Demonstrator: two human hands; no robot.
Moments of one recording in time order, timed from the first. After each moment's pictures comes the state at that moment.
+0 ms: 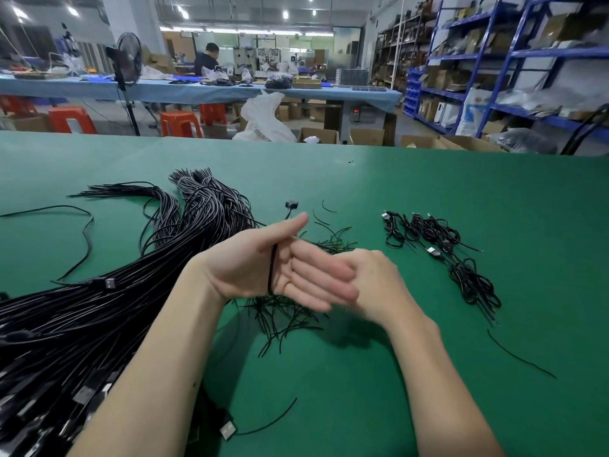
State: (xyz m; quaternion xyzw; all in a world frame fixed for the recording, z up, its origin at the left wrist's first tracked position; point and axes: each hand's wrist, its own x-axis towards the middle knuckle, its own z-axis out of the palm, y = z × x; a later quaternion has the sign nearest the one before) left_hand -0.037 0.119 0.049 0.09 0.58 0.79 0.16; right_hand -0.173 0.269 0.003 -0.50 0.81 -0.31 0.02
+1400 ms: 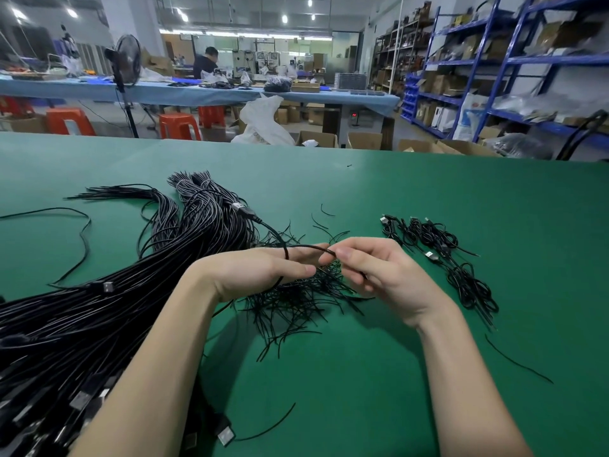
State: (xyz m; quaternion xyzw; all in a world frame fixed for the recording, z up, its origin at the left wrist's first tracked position) left_hand -0.042 0.110 0.037 -0.08 0.80 0.59 0.06; right_hand -0.182 0.286 0.027 -0.50 0.55 -0.58 0.33
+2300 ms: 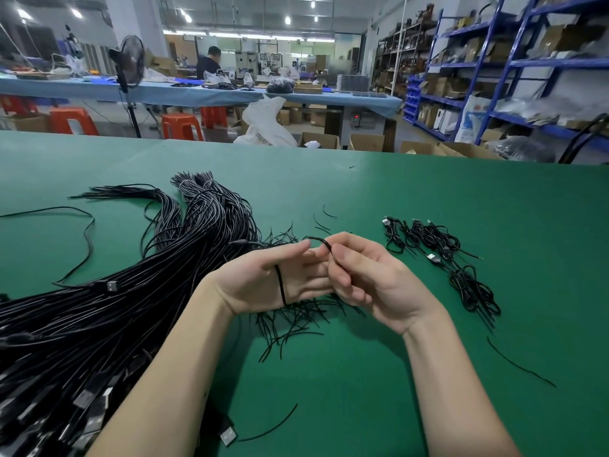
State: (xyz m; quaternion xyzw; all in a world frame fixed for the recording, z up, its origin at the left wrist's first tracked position) left_hand -0.046 0.121 0.020 0.12 0.56 0.82 0.10; right_hand -0.168 0.278 0.027 -0.46 0.43 -0.64 0.43
